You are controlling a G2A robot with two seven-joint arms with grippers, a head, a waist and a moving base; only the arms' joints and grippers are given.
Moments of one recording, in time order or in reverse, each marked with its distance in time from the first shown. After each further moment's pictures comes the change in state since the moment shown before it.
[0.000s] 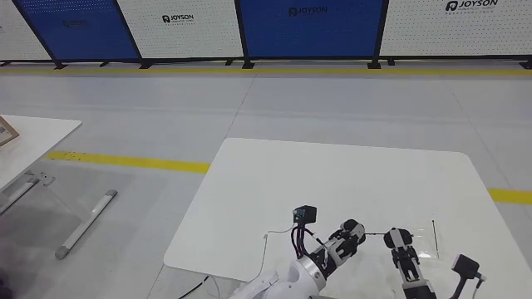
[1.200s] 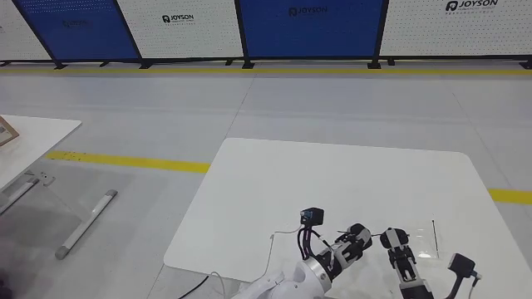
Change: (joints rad) left arm -0.038 -0.008 0.037 0.040 -0.028 0.014 -0.012; right arm -0.002 -0.012 -0.002 -0.009 0.002 0.000 0.031
